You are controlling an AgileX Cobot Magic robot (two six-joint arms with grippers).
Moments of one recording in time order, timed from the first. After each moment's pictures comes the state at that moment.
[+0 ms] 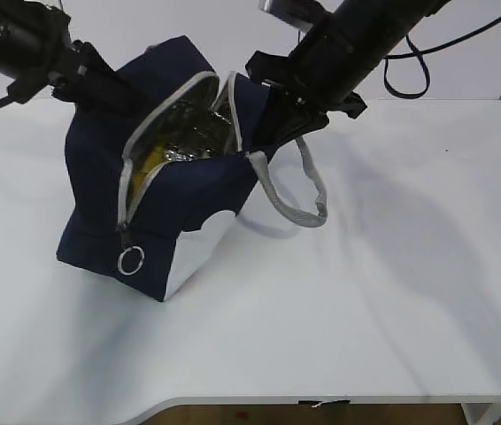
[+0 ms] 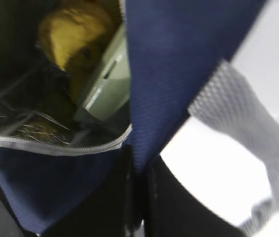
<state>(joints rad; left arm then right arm) -0.13 1.79 -1.45 -0.94 1.01 1.06 0.27 2.05 -1.88 0.61 1.23 -0.25</state>
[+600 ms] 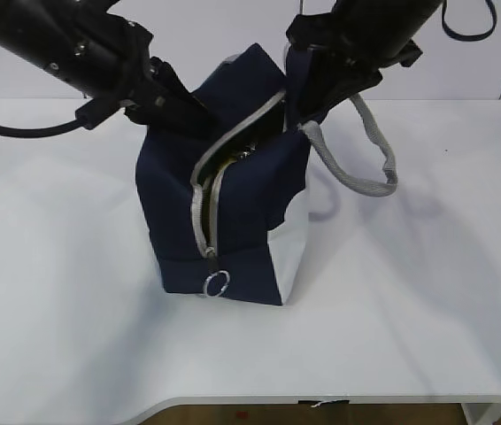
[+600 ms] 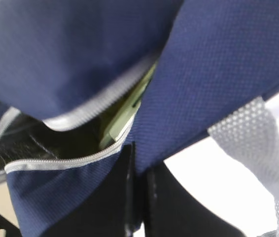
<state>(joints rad) -0.34 1.79 -1.45 -0.91 0.95 1.05 0.27 1.90 -1.88 0.41 1.27 -0.24</state>
